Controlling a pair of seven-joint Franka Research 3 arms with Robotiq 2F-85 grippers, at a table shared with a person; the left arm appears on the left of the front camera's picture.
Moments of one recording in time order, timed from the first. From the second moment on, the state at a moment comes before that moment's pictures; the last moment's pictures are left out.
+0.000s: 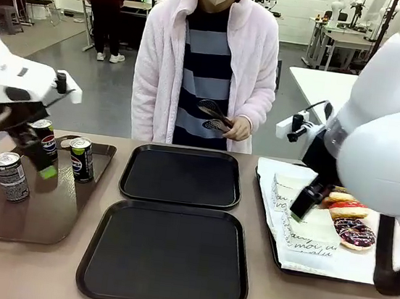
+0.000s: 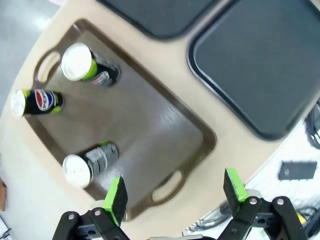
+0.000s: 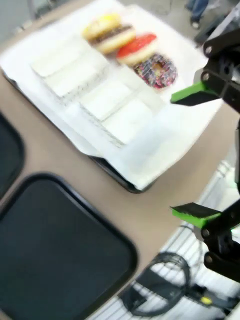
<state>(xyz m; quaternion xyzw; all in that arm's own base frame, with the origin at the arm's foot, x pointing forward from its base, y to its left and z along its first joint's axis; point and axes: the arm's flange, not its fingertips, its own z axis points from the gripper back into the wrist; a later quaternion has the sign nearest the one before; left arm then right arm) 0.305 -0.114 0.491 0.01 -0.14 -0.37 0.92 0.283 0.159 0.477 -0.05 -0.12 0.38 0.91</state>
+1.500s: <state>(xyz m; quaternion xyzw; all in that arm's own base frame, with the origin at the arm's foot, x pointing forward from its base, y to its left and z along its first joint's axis) 0.307 0.119 0.498 -0.61 -0.21 -0.03 0.76 0.260 -0.167 0.457 0.54 -0.21 0.00 0.81</state>
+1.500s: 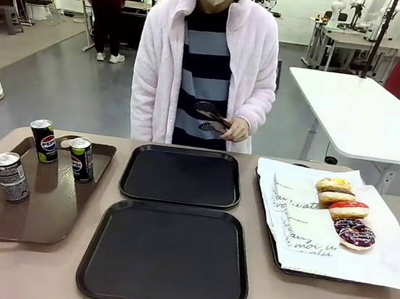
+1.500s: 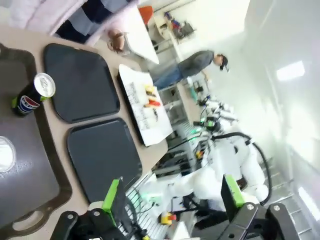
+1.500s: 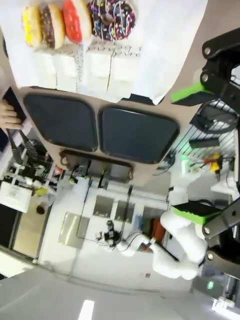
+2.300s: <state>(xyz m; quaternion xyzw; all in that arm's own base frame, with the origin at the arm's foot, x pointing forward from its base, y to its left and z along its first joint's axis) 0.311 0.201 0.470 -0.57 -0.16 0.04 0.81 0.269 -0.236 0.468 0.53 -0.14 -0.05 0.83</state>
